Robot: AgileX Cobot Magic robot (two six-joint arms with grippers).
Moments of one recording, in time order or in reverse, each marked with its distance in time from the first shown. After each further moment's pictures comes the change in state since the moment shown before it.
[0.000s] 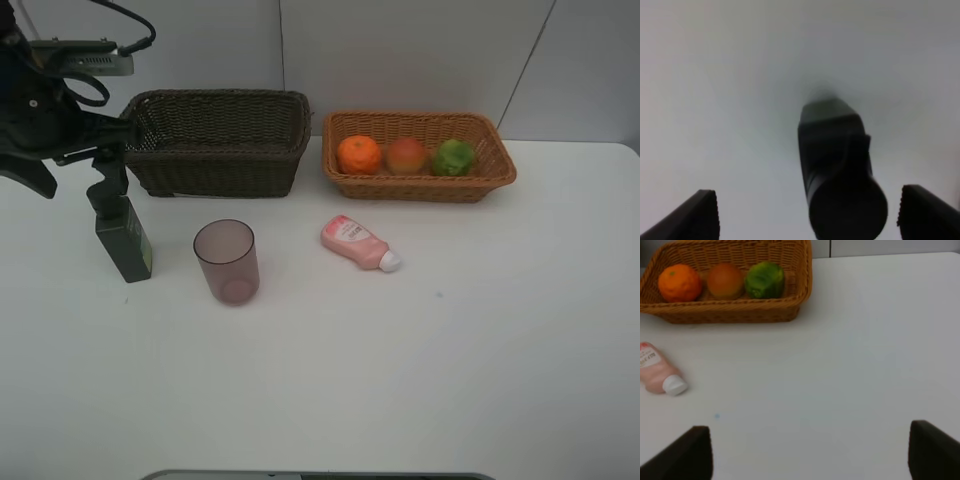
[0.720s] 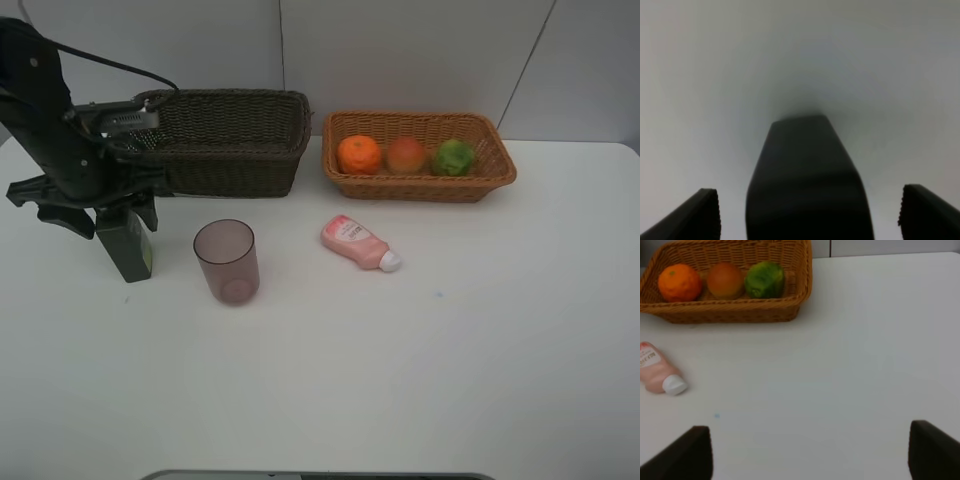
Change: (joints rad) left arm 0.000 0.137 0.102 -0.062 -0.229 -0.027; right arm 0.000 0.000 0.000 0.000 0.000 0.000
